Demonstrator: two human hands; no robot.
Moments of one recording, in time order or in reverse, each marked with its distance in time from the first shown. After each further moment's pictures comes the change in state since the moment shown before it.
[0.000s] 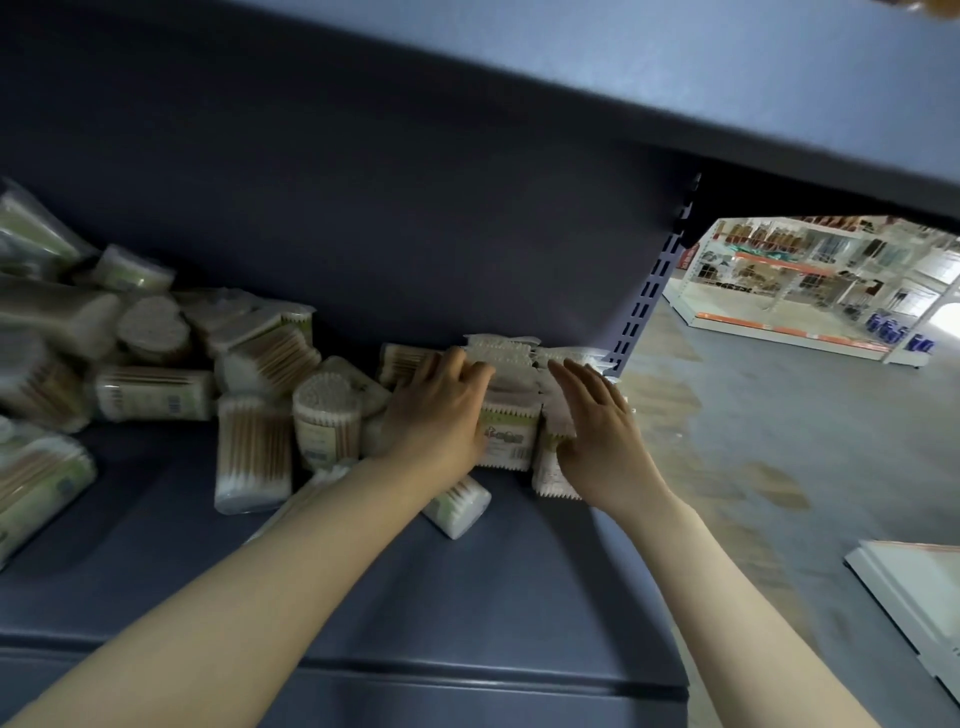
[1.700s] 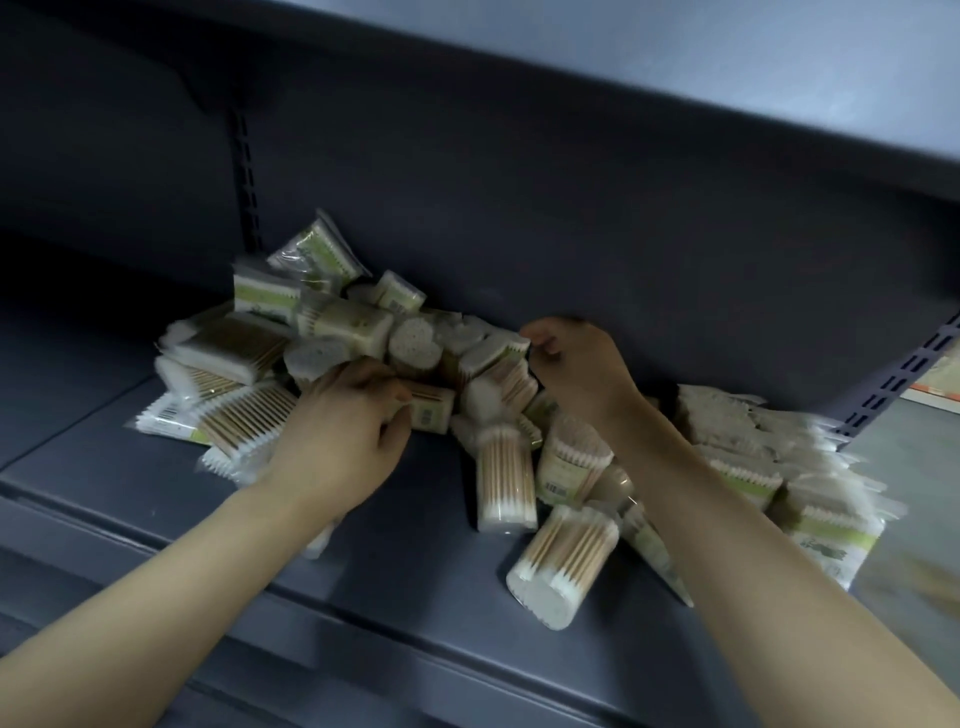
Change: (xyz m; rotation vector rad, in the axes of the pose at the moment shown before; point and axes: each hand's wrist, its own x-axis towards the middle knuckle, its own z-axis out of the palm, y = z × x) left_hand -0.101 -0.218 -0.077 0.005 0.207 -0.180; right_hand 0.121 -0.196 0.053 0.352 -0.064 -0.096
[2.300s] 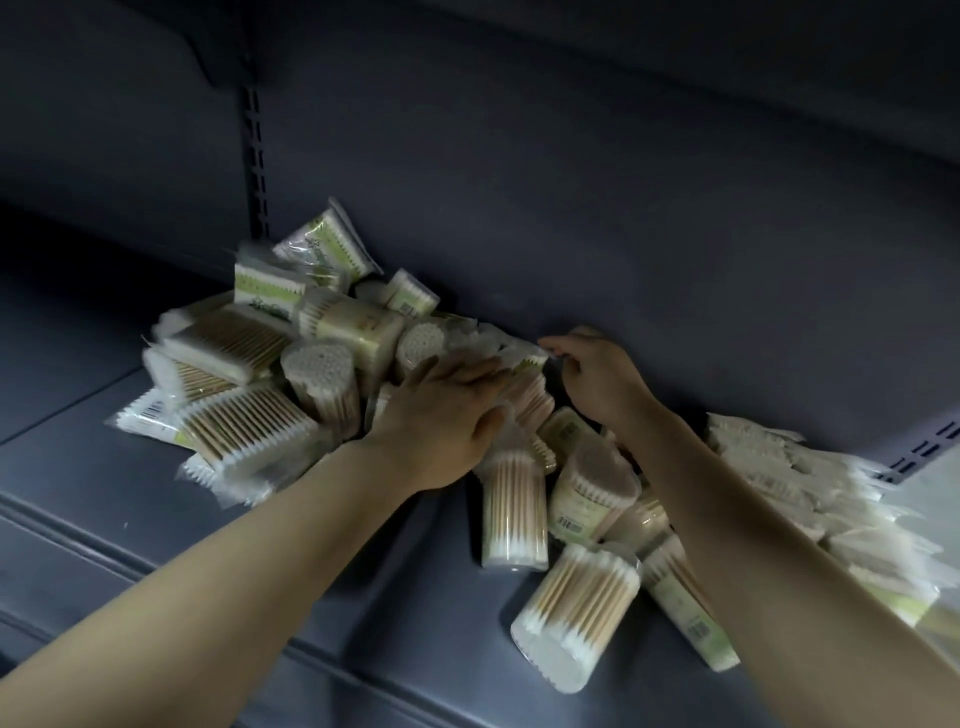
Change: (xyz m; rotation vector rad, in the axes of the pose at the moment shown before) left_hand 0.057 0.029 0.041 0.068 -0.314 0.085; right_hand 0.043 0.040 0.017 -0.156 -0.147 -0.047
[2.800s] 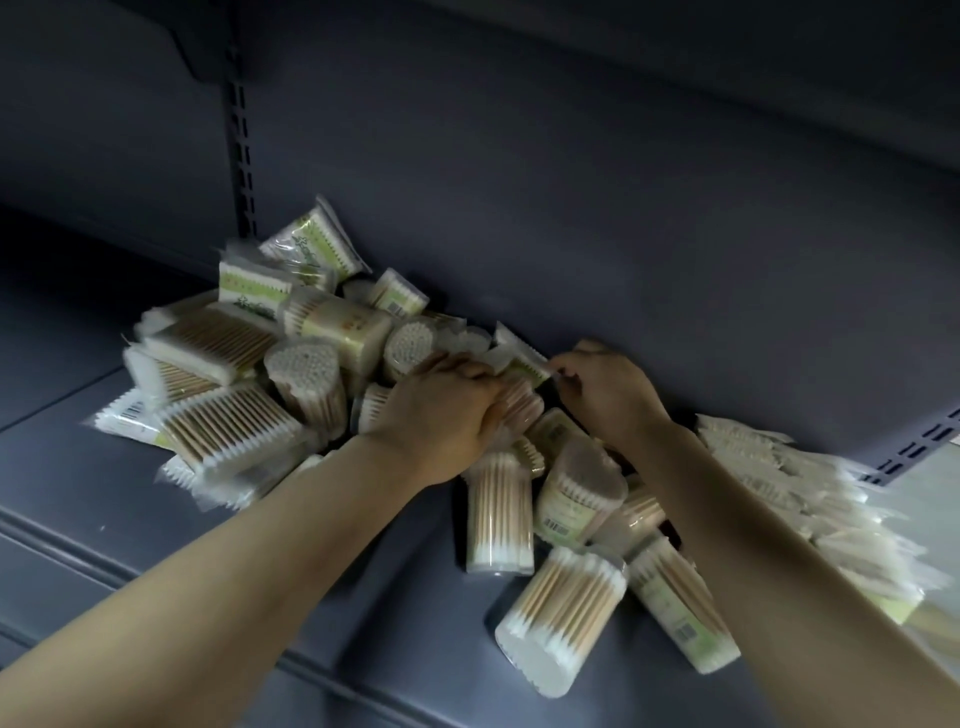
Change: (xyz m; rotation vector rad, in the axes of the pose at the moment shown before) left_hand 0.009 0.010 -0.004 0.065 0.071 0.042; right_hand -0.012 0.013 -0.007 -0.242 -0.003 -0.061
